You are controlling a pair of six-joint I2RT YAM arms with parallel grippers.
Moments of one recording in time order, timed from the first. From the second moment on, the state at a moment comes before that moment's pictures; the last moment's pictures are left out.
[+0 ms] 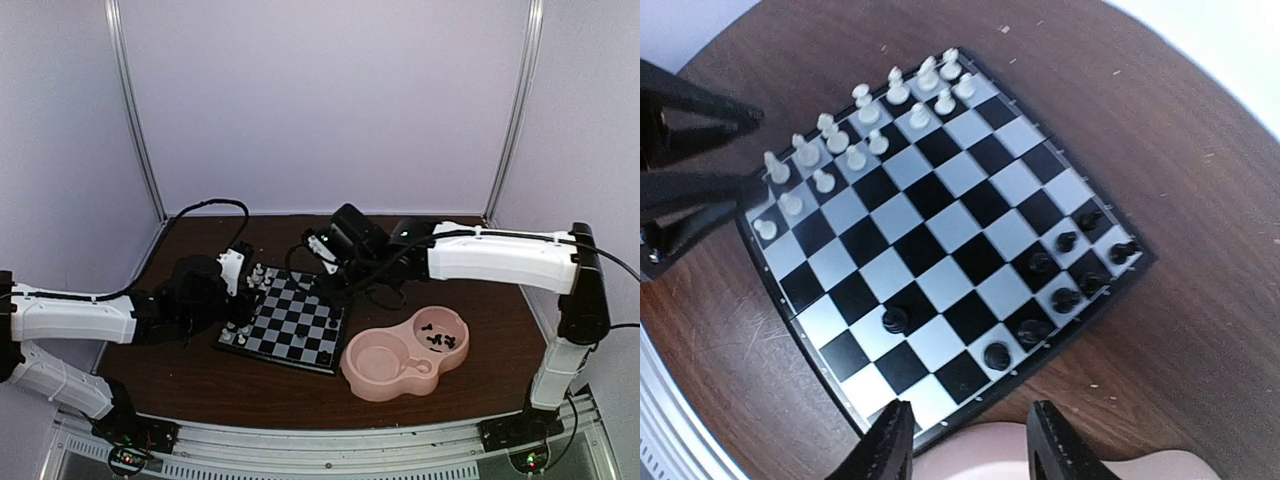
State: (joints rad) left arm -0.88 1.23 0.61 0.12 -0.33 -0.20; right arm 1.06 1.86 1.61 -0.70 0.20 0.28
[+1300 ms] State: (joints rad) left arm -0.97 1.80 1.14 -0.41 -0.19 -0.24; right arm 0.94 1.53 1.02 -0.25 0.67 0.35
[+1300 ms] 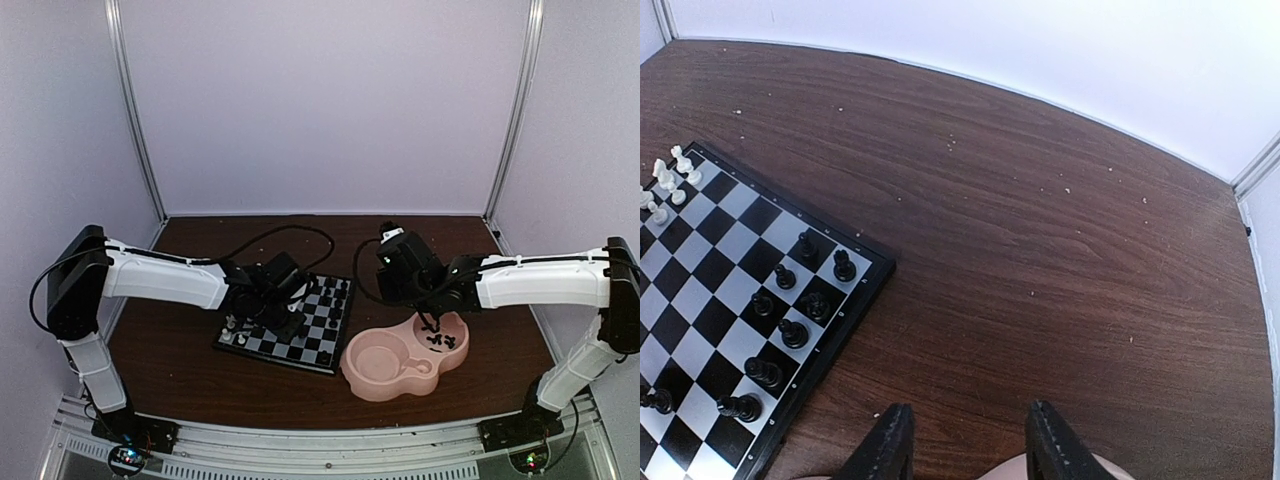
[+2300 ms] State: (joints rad) left arm -0.98 1.73 1.11 -0.37 -0.12 -0.25; right arm 0.93 1.52 1.02 -0.25 0.65 0.35
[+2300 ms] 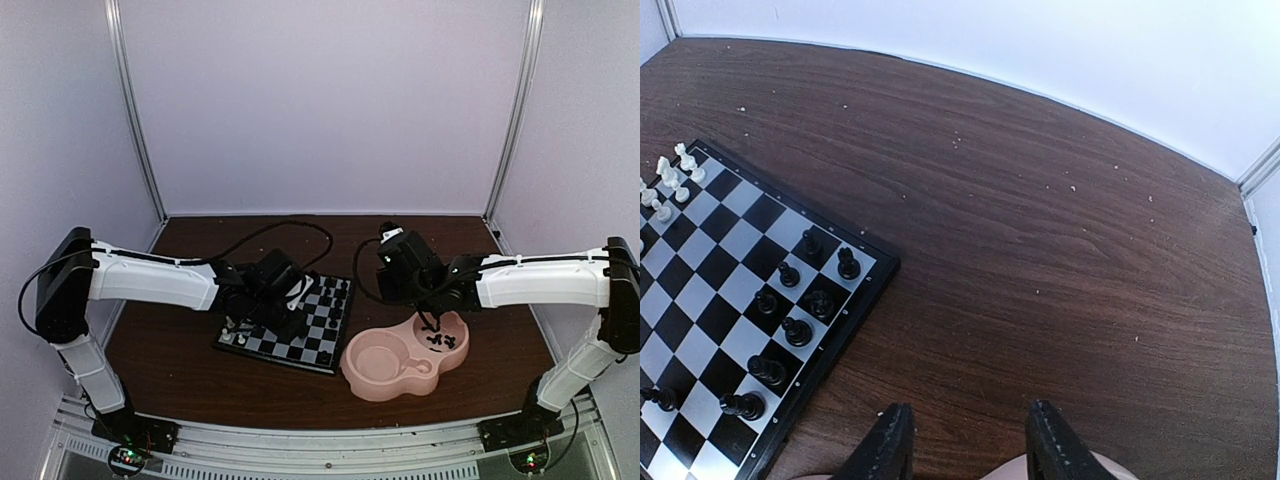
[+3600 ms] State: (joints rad) left arm -0.98 1.82 1.18 -0.42 -0.11 -0.25; right arm 0.92 1.52 1.02 -0.25 0.63 0.35
